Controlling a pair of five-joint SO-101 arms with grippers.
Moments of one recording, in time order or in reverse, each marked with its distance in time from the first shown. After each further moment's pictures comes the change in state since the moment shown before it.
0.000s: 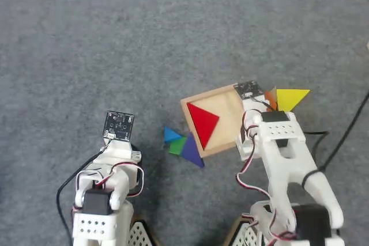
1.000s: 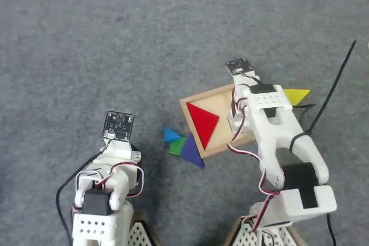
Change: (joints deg) left arm 0.0 0.0 0.0 0.0 0.0; right arm -1.9 22.9 -21.2 -2.4 -2.1
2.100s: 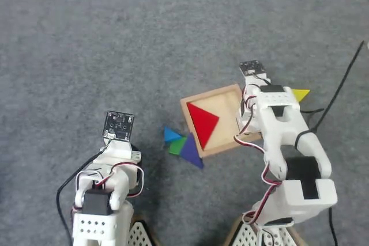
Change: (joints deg) left arm 0.0 0.0 0.0 0.0 0.0; right arm 4.5 2.6 1.0 -1.5 -0.4
